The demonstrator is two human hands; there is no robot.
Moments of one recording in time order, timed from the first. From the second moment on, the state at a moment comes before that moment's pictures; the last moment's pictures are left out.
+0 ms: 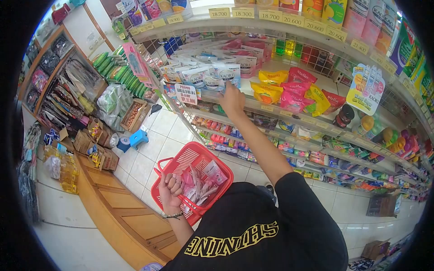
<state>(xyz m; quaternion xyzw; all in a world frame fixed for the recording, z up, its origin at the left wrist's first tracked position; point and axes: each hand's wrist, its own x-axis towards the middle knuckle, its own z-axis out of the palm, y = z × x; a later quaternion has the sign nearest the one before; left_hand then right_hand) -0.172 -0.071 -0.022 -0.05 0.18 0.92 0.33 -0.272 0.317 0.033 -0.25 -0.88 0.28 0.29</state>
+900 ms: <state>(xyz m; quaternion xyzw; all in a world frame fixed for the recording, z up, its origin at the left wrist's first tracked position) -0.177 -0.063 -0.020 -0.06 0.21 0.92 0.34 -0.297 0.324 0.079 -0.21 -0.82 0.22 0.48</state>
